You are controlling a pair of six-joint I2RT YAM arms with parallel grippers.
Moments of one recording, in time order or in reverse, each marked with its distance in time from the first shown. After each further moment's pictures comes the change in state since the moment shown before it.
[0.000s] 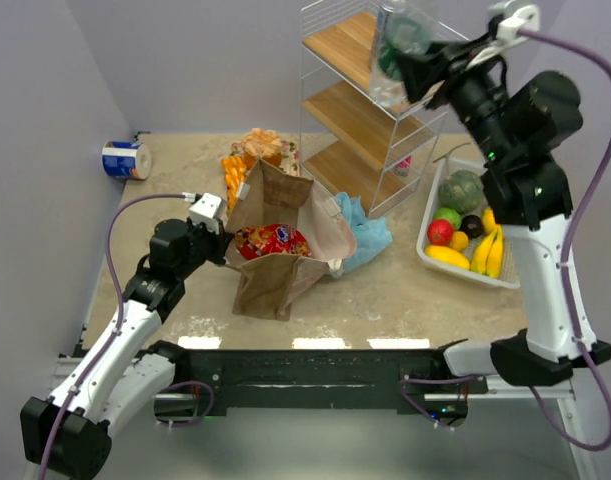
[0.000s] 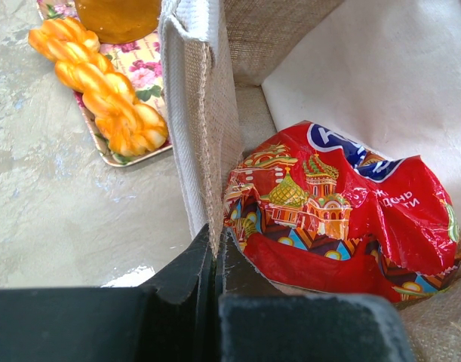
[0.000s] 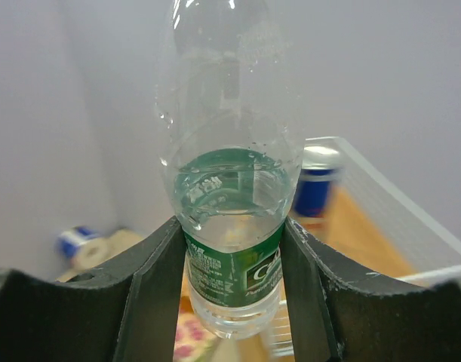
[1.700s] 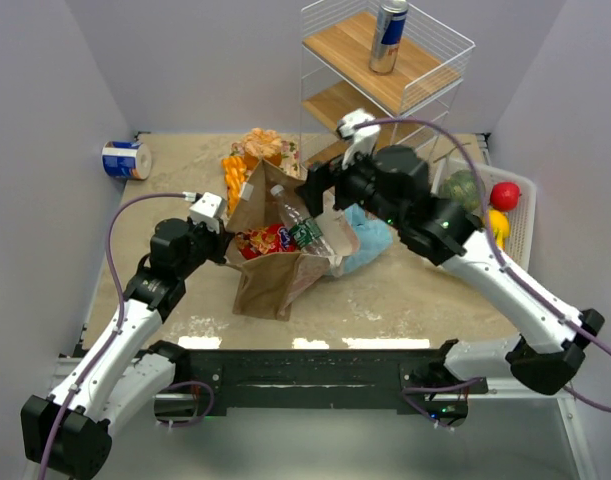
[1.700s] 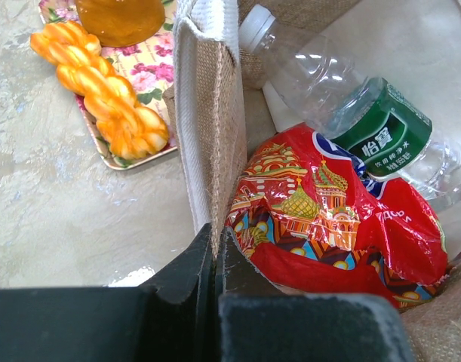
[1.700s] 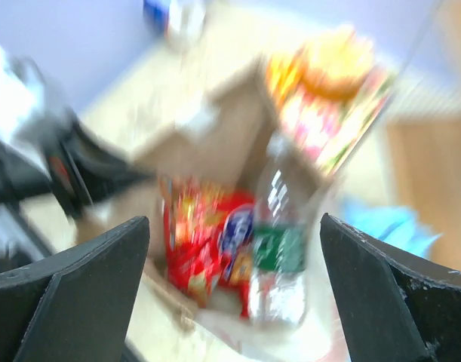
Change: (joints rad) left arm 0.000 0.008 0.000 0.014 -0.003 0.003; right arm 0.576 -0.098 -0.573 -0.127 0.253 0.103
